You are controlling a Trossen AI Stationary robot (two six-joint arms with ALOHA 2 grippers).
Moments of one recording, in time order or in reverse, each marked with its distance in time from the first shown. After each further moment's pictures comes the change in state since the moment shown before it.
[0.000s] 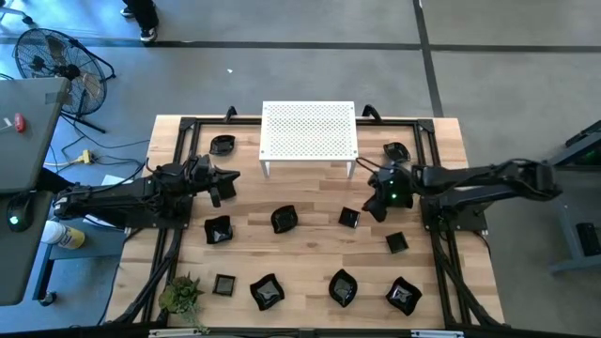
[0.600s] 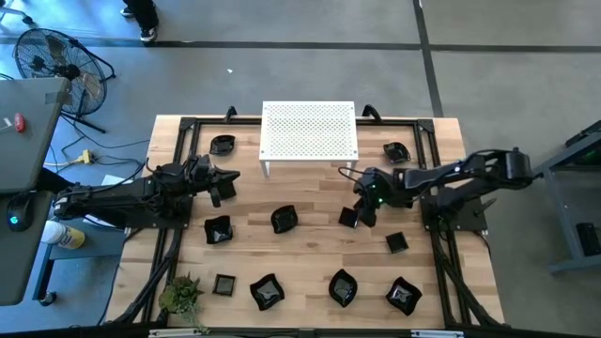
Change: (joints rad) left arm 0.000 0.000 0.000 0.000 0.000 -0.003; right arm 0.018 0.318 0.048 0.176 0.026 -0.219
